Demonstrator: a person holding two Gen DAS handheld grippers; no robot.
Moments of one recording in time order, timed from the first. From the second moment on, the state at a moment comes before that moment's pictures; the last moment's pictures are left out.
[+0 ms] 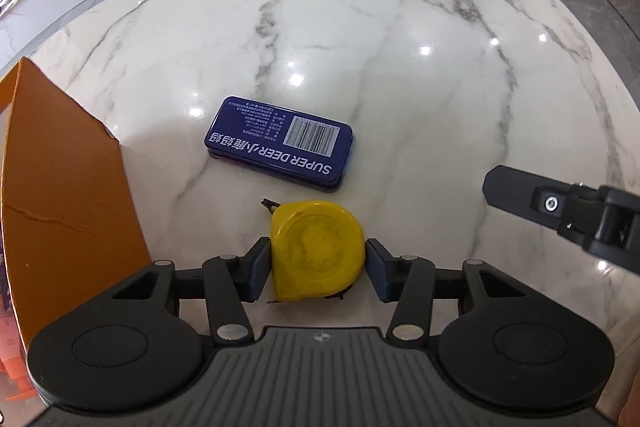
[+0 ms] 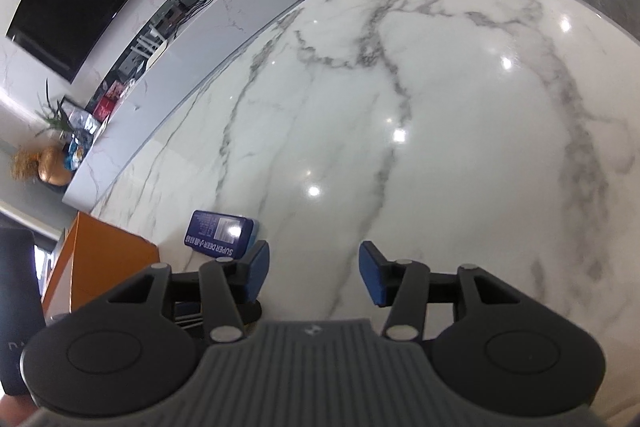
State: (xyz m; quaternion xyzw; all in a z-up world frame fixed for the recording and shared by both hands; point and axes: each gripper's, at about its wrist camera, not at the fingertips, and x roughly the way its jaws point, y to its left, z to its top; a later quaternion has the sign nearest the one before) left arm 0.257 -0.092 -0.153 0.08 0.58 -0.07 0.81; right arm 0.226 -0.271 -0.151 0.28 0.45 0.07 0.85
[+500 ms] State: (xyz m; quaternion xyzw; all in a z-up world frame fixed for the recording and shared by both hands) left arm 0.242 -0.017 -0.039 -0.03 0.49 -0.06 0.87; right arm 0.247 -0.216 -0.117 0.08 0.43 0.20 0.87
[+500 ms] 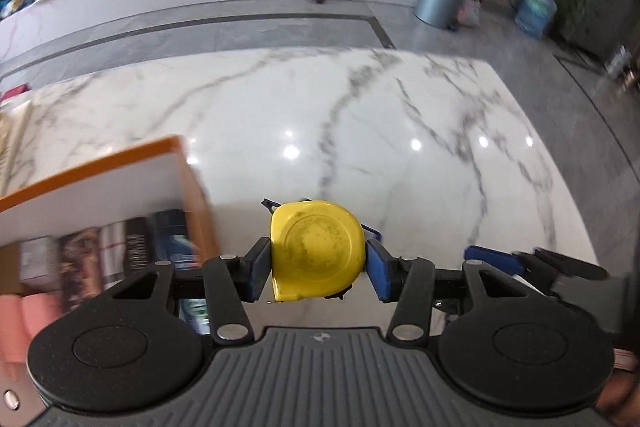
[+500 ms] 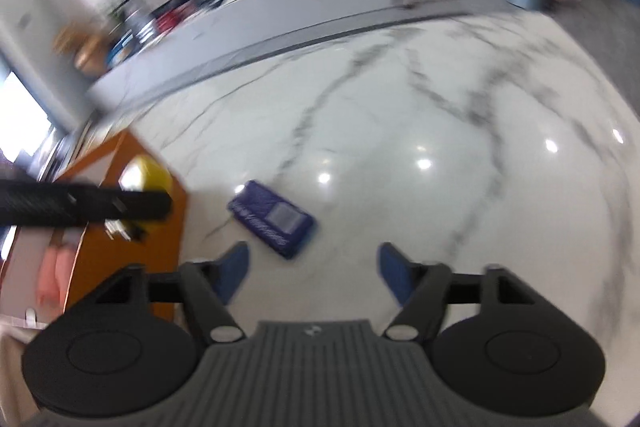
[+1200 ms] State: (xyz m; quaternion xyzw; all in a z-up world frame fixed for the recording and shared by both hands) left arm 0.221 0.090 -0.113 -0.17 0.61 -0.04 0.77; right arm 0.332 -0.107 -0.159 -0.18 0.46 0.32 0.81
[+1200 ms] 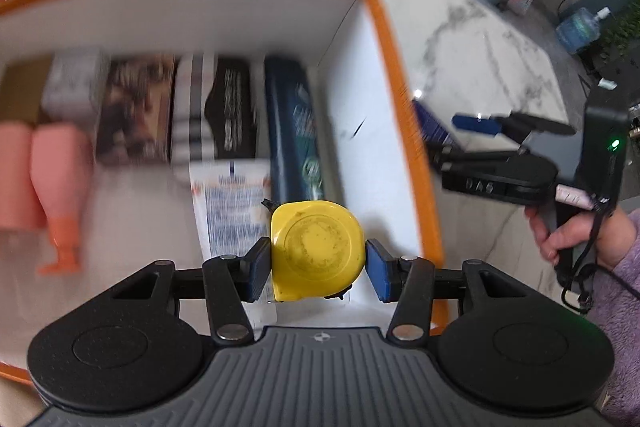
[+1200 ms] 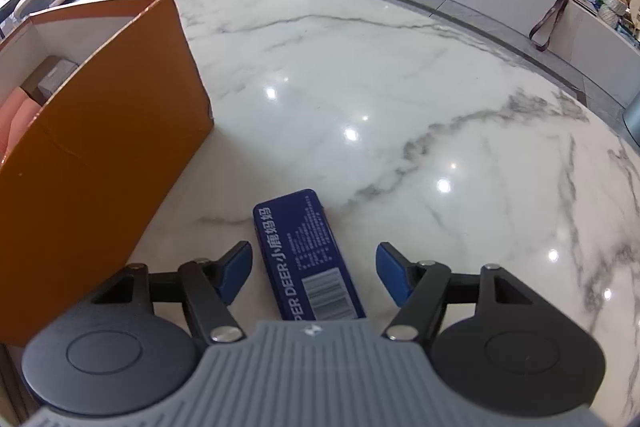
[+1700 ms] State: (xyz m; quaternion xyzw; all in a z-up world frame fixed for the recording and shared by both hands) left arm 0.225 0.101 -0.137 -0.21 0.66 -0.05 0.72; right arm 0.332 -0.092 -0.163 -0.20 0.47 0.32 0.80
